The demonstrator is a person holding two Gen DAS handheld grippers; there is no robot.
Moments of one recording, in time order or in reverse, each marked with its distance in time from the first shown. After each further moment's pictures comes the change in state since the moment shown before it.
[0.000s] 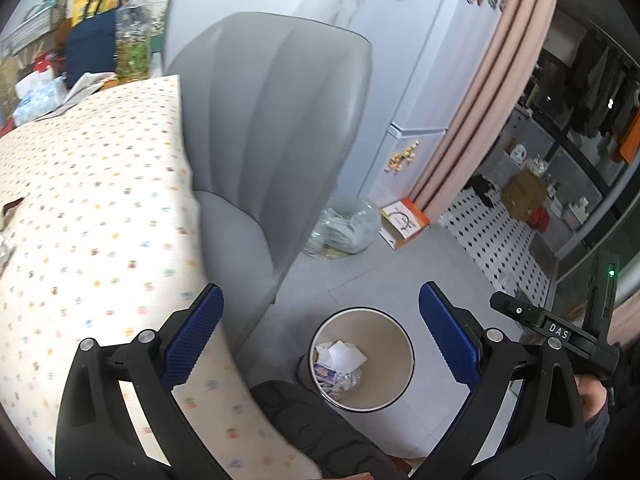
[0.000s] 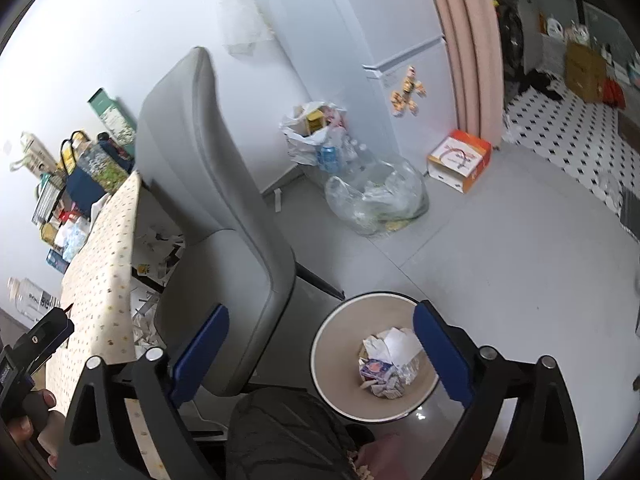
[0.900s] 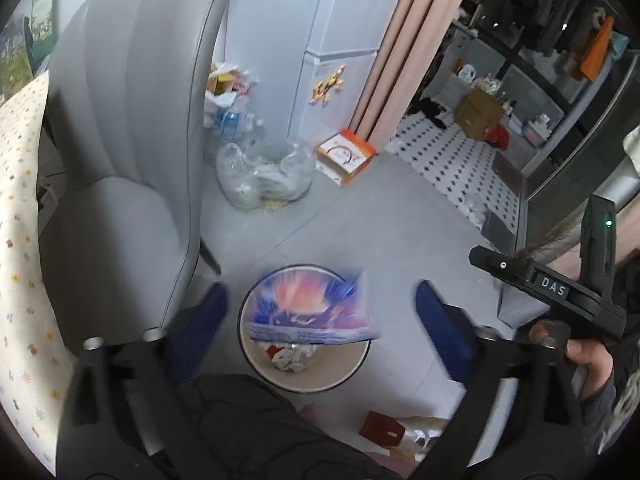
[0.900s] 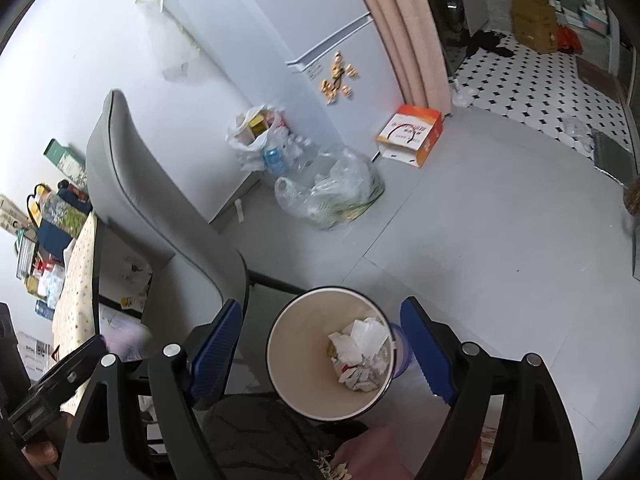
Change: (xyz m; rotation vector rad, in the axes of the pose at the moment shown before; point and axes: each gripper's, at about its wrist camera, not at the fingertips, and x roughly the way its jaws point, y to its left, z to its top) left arm 0.094 -0.114 -0.021 0.222 0.210 -0.161; right arm 0.001 -0.115 -0.009 0.209 0.007 -0.071
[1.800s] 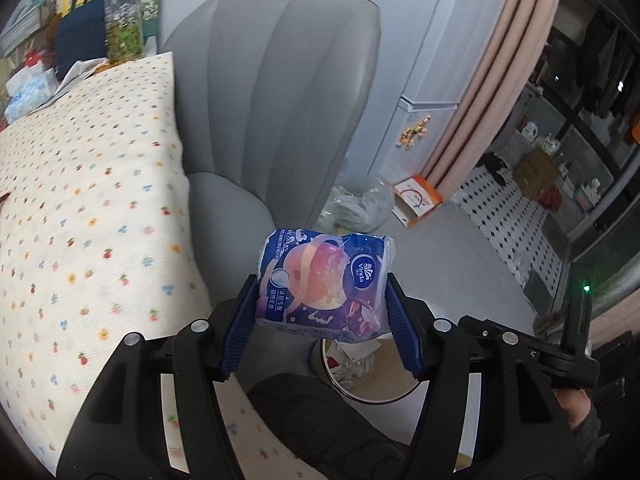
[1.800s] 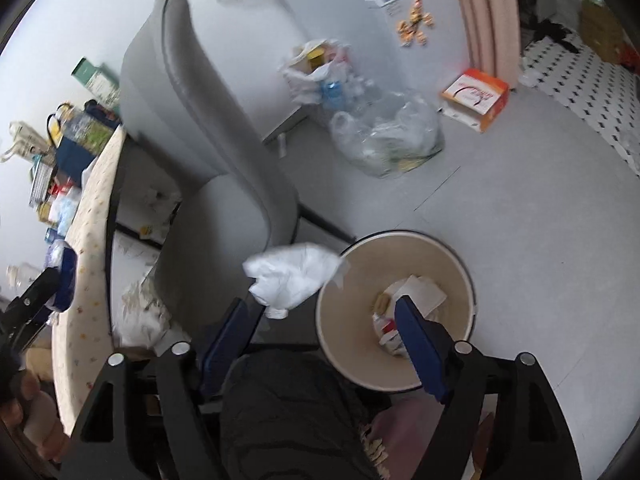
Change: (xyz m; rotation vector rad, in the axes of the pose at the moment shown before) left arm -0.062 0.092 -0.018 -0.182 -0.112 0.190; right arm 0.072 0.087 -0.047 -0.152 0.207 0.085
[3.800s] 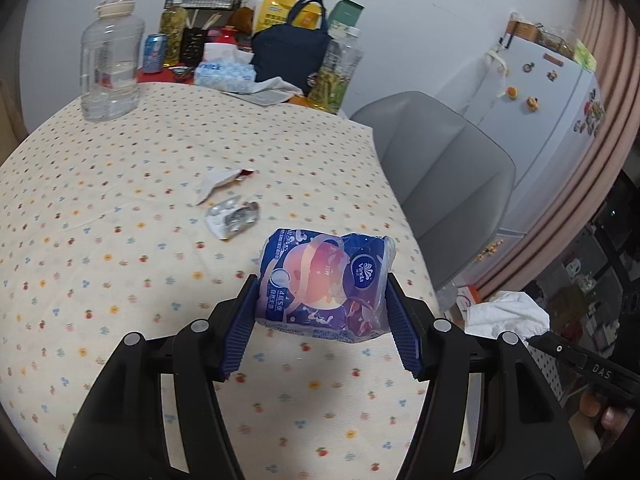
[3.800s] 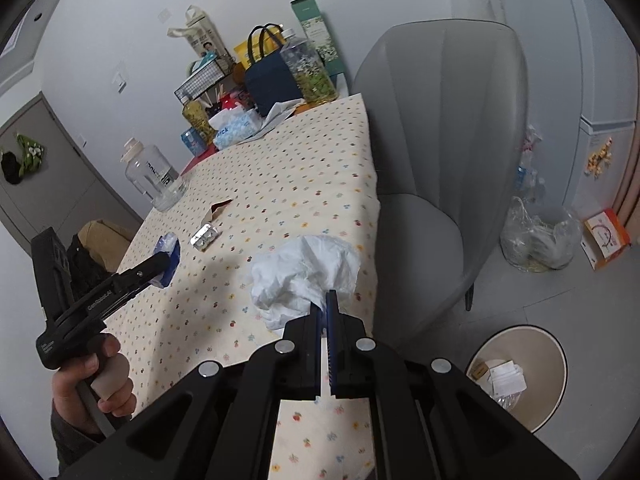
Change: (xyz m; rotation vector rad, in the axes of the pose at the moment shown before) left arm -0.159 0.207 -0.060 -0.389 -0.274 0.164; right arm -0.090 0.266 -0.046 -0.525 -0.039 0.306
